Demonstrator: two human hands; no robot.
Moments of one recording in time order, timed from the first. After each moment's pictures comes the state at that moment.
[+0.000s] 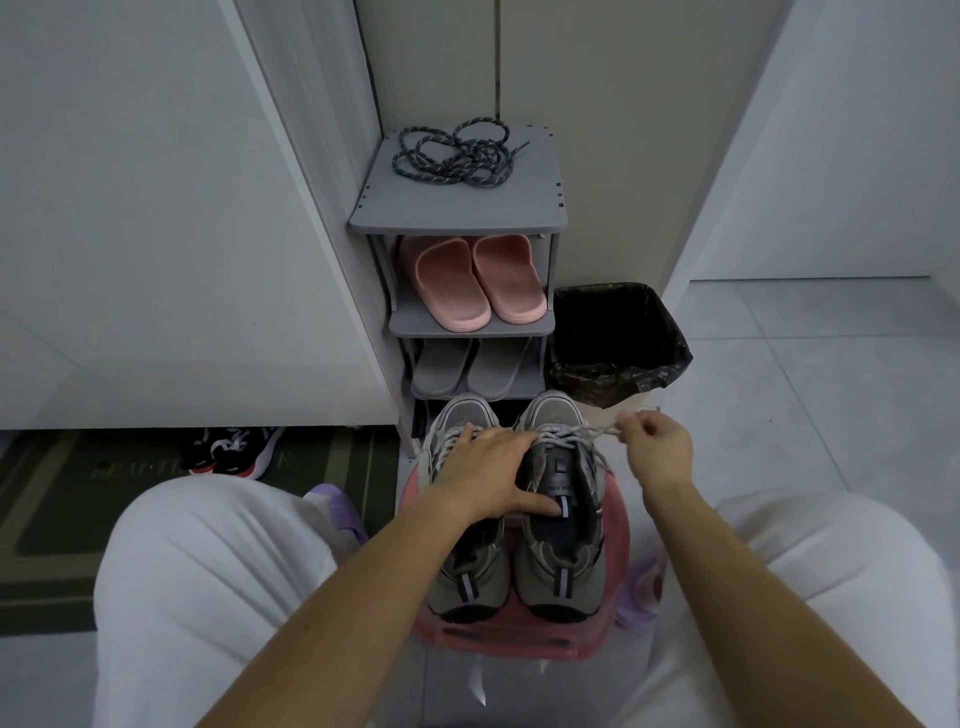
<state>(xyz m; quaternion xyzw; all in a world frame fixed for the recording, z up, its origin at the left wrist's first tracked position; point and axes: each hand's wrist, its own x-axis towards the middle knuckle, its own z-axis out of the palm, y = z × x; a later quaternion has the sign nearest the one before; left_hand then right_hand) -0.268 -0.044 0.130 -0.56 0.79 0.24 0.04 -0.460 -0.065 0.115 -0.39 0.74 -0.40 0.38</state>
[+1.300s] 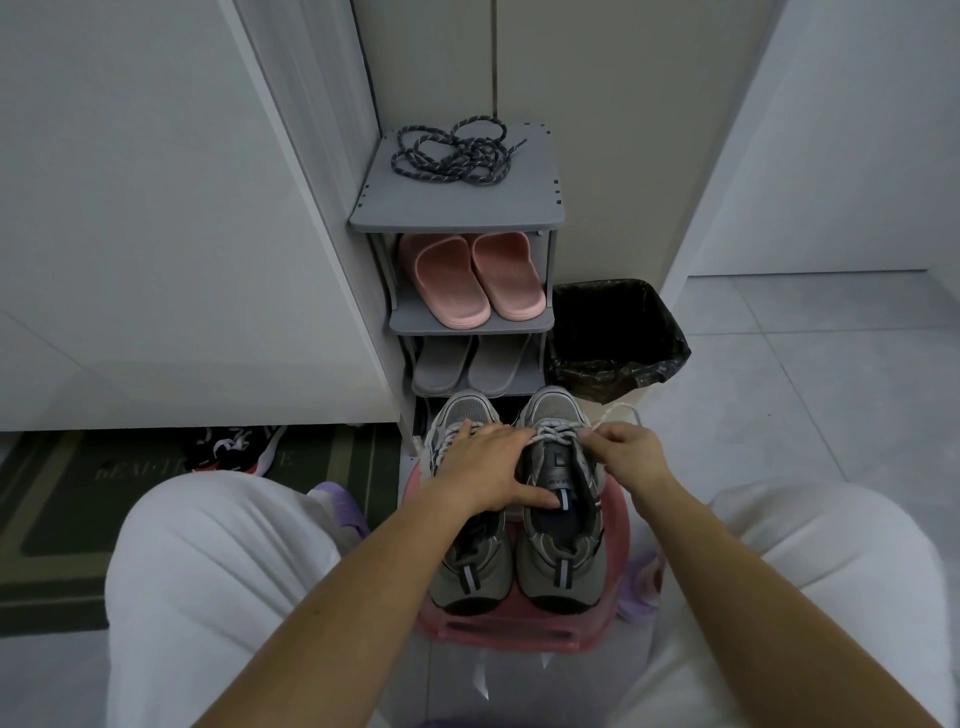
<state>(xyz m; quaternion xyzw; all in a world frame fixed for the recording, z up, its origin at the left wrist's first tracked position) -0.268 -0.044 0.134 -0.56 0.79 0.24 0.05 -0.448 -0.057 0.111 -0.44 0.70 -0.32 0.46</state>
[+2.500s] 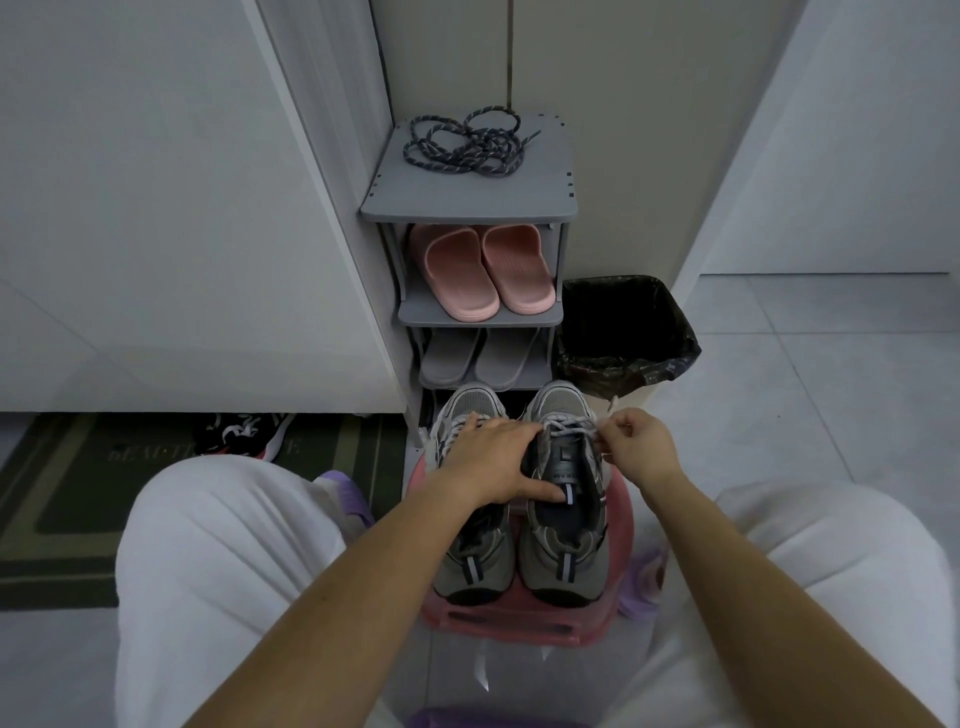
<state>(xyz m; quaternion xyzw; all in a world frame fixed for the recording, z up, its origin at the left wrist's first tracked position) -0.269 -0.045 0.133 -0.57 0.79 0.24 0.05 -0.451 -0.059 0.115 -0.45 0.71 -0.31 0.45</state>
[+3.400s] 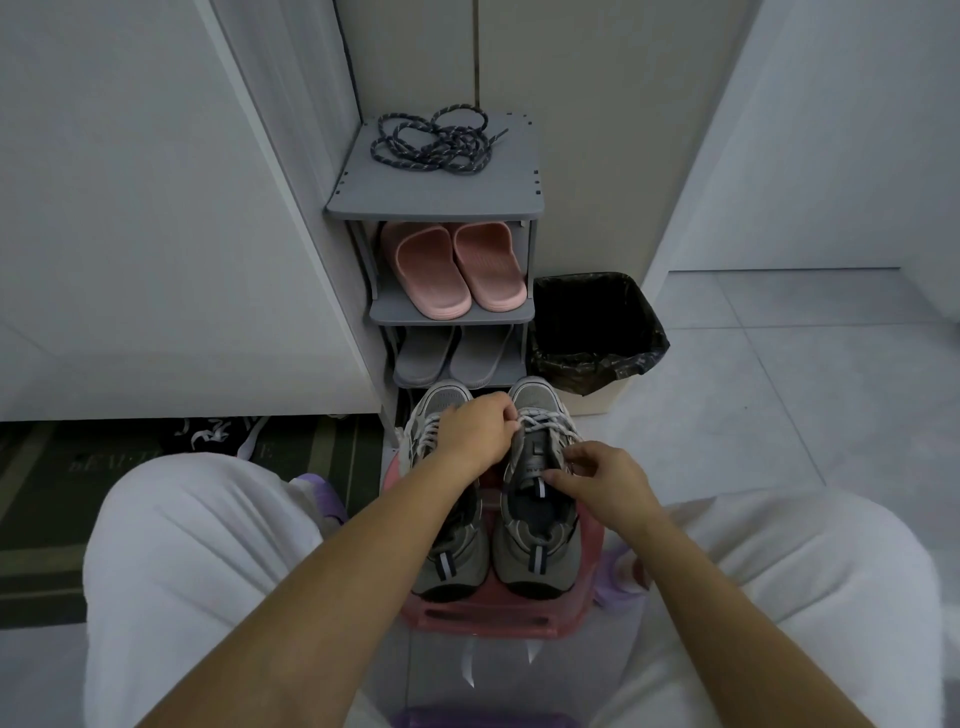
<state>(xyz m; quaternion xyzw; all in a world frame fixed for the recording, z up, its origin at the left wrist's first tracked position) -0.292 -0.065 0.132 -0.68 0.68 0.27 -0.08 -0.457 -0.013 0.125 -0.58 0.68 -0.19 0.40</state>
